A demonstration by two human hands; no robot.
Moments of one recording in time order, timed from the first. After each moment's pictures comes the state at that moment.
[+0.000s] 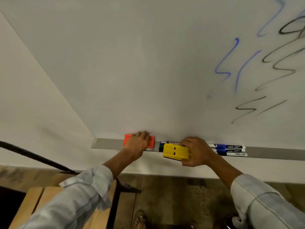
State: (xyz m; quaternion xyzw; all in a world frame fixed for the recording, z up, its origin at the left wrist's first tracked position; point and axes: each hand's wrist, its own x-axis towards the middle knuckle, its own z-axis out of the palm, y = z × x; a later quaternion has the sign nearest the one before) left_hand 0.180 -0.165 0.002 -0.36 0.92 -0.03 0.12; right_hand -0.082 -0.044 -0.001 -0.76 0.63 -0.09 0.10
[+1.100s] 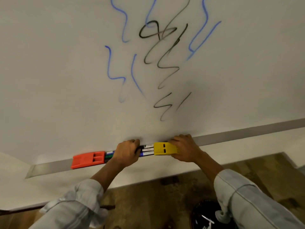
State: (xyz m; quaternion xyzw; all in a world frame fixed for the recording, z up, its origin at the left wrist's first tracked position) left_hand -0.004 -0.083 0.010 -0.32 0.94 0.08 -0.04; right_hand -0.258 0.060 -0.018 -0.70 0.71 -0.05 0.03
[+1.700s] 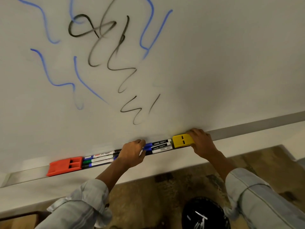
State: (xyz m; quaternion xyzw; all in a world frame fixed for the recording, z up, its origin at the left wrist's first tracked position) left_hand -0.112 -0.044 -0.012 -0.27 0.95 0.12 -0.02; right_hand -0.395 0.121 -0.045 -0.57 0.82 -0.09 0.05
